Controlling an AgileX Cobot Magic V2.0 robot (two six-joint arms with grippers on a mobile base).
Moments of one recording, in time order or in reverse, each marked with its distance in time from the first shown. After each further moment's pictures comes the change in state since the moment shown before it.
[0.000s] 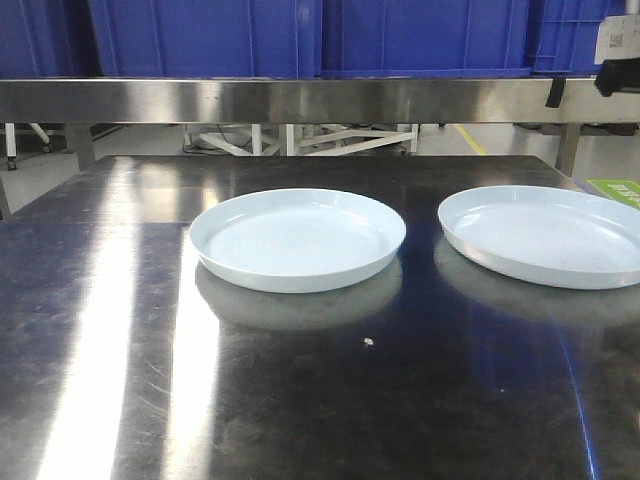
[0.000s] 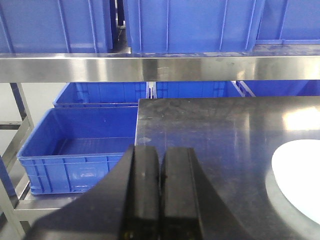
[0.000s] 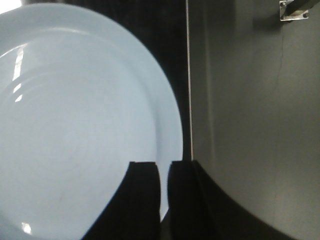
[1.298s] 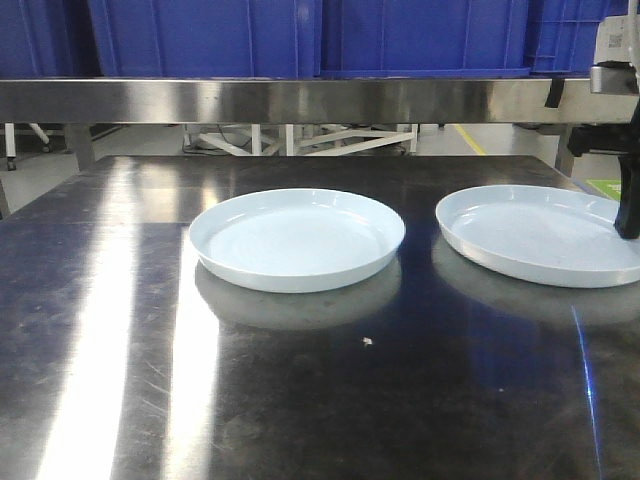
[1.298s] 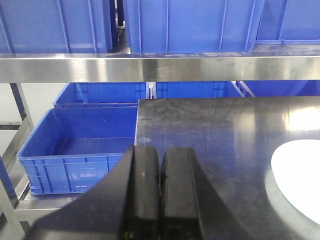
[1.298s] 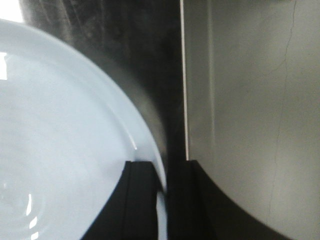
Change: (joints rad) left arm 0.000 0.000 0.000 0.000 0.000 0.000; right arm -0.021 0.223 -0.128 0.017 0.048 -0.045
